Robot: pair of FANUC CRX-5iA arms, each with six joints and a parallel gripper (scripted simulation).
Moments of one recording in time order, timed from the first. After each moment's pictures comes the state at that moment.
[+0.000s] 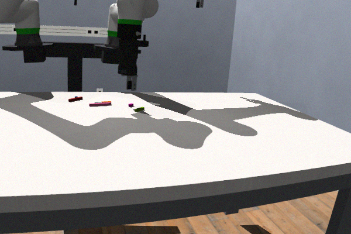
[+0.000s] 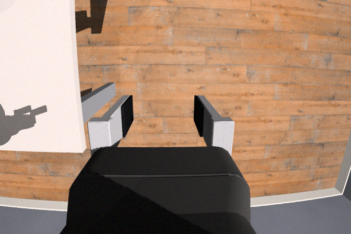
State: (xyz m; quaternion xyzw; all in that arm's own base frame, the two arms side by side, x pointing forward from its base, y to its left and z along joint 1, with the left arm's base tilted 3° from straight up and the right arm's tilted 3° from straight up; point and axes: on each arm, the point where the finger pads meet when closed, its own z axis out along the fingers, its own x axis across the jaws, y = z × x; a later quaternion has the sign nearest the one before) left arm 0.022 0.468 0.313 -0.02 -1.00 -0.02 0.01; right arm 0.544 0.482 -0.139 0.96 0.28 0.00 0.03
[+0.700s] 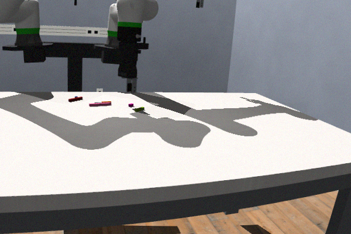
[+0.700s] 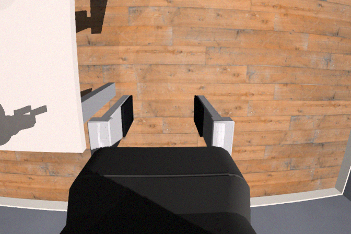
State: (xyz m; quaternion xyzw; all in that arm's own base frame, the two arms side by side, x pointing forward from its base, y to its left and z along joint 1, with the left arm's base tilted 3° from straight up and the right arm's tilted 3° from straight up) left arm 0.022 0.468 0.313 -0.02 -1.00 -0.02 0.01; right arm 0.544 0.482 -0.149 0.96 0.28 0.00 0.03
